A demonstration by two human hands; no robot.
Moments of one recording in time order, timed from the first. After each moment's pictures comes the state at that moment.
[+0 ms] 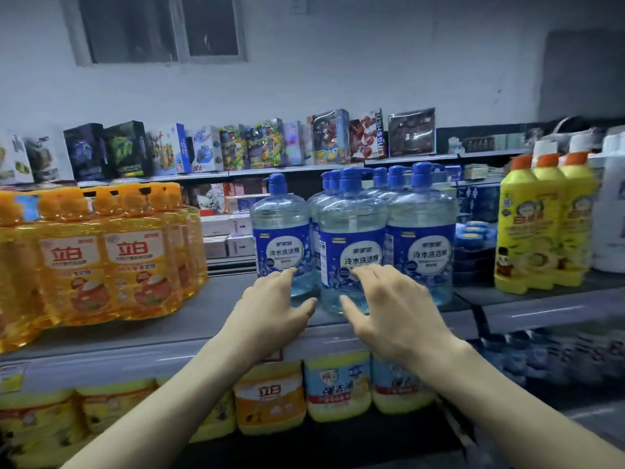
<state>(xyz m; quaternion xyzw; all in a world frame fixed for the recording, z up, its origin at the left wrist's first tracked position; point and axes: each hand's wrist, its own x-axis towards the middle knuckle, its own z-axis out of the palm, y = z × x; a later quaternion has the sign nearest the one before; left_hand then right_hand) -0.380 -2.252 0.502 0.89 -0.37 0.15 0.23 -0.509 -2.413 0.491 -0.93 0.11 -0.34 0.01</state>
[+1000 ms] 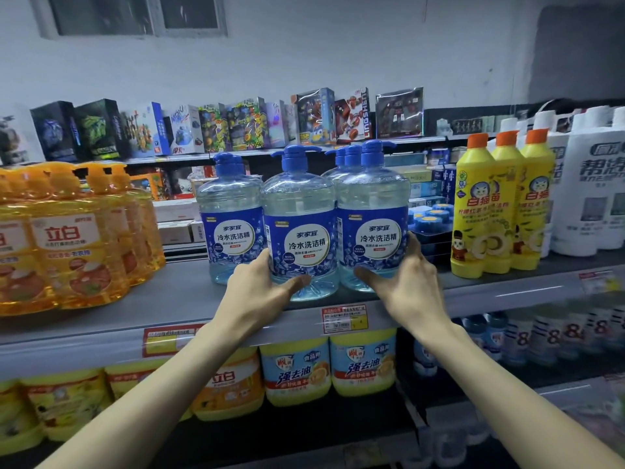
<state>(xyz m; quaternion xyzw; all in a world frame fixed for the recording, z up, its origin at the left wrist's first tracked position) -0.388 -2.326 0.479 0.83 -0.36 0.14 0.40 -0.521 -2.539 0.455 -0.84 0.24 -0.42 0.25</state>
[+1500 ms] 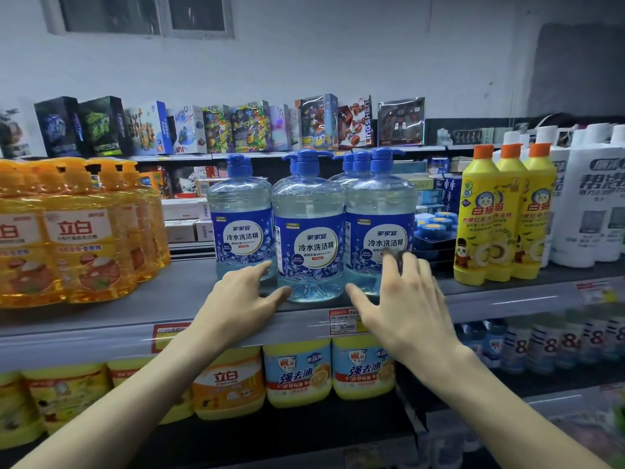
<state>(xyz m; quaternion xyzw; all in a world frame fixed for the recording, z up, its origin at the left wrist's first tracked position) -0.379 -2.289 0.475 0.87 -0.37 0.15 0.30 -0.550 -2.477 0.471 -0.90 0.25 -0.35 0.02</state>
